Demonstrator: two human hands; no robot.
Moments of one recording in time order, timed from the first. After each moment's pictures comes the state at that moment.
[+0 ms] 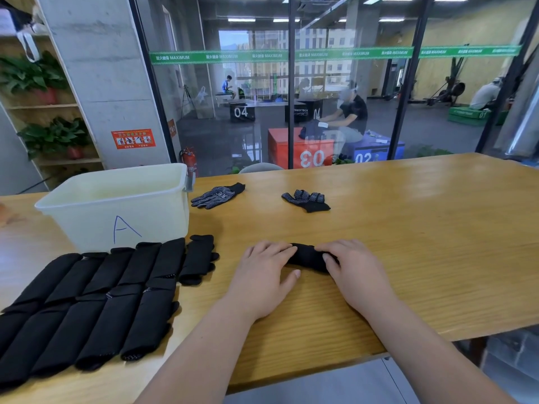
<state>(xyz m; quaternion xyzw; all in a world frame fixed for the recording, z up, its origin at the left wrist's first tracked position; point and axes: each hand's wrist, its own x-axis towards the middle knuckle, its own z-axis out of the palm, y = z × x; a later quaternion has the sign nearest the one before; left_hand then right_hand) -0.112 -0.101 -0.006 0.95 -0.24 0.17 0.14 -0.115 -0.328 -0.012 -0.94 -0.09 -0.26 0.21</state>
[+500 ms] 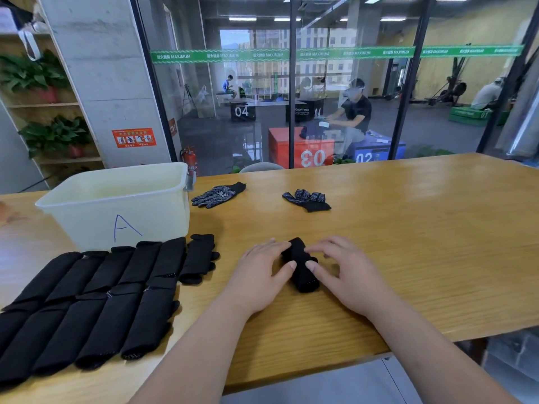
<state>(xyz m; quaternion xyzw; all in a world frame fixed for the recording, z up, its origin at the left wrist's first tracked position) -0.106 -0.094 -0.005 0.93 -0.20 0.10 0.28 -0.121 -0.328 -0.005 -0.92 -0.20 -0.20 0.29</state>
